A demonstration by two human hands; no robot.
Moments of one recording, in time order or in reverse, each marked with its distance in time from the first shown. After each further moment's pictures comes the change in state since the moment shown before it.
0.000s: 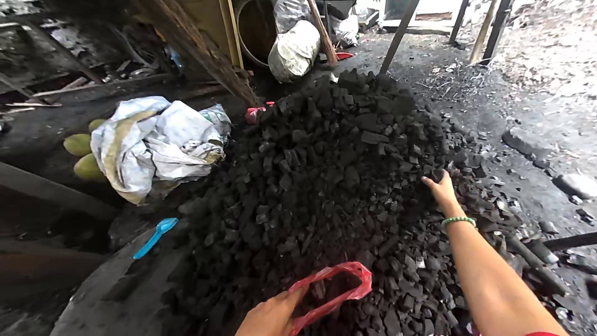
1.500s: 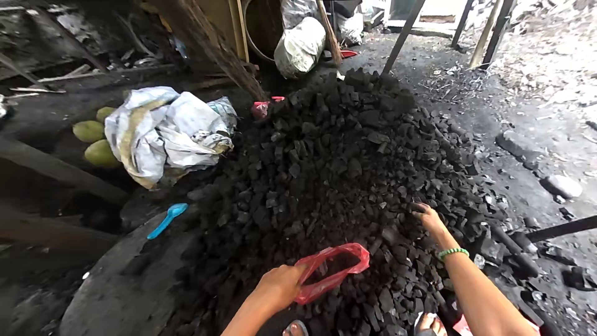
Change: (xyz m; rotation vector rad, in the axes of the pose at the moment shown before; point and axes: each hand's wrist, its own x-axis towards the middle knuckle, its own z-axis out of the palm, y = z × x) left_hand 0.005 0.002 -0.006 0.062 -0.113 -0.082; right_hand -0.080 0.041 -0.003 -0.069 -0.348 0.130
